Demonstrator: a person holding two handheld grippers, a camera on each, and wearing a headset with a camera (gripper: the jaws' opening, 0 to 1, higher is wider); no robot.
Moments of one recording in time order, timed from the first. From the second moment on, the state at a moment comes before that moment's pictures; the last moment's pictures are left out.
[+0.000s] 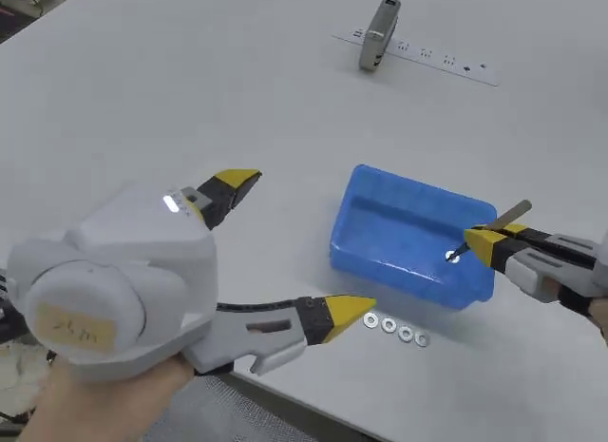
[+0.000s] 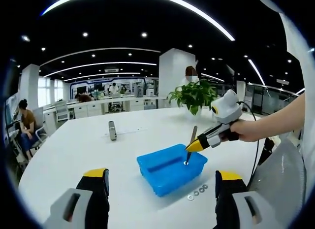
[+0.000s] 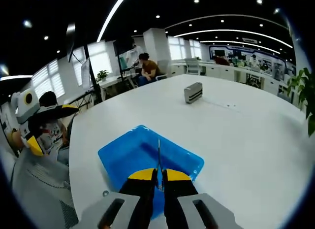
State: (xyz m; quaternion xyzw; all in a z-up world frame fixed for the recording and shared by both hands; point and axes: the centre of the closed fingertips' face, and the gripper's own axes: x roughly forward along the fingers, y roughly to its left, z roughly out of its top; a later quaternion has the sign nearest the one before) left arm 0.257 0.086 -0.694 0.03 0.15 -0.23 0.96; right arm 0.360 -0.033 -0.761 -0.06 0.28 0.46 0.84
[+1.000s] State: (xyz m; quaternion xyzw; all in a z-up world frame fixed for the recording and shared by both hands) left arm 0.259 0.092 -0.685 0.02 0.13 -0.22 0.97; right arm 0.360 -0.038 -0.730 -0.06 0.25 0.43 0.87
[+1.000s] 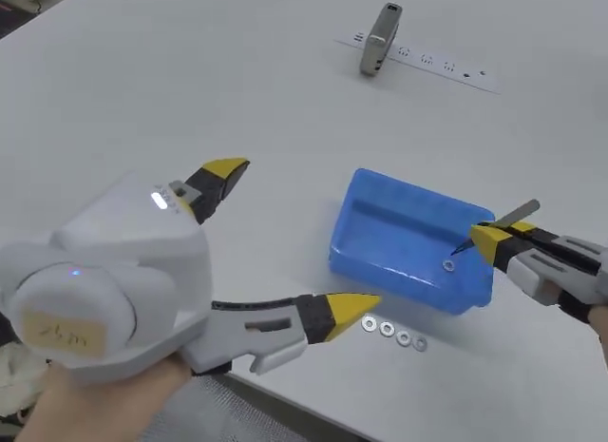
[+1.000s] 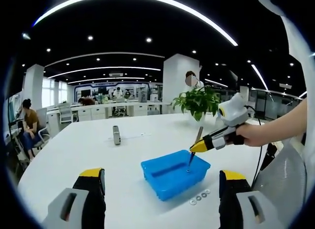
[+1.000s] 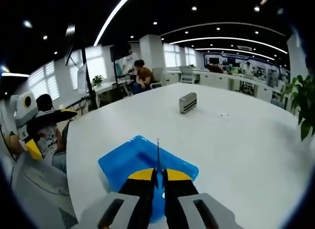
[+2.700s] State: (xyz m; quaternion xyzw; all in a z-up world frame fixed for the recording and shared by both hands) left arm 0.257 0.083 -0.688 0.01 0.13 -0.24 0.96; right arm 0.261 -0.032 -0.780 -0.13 0.29 0.53 0.79
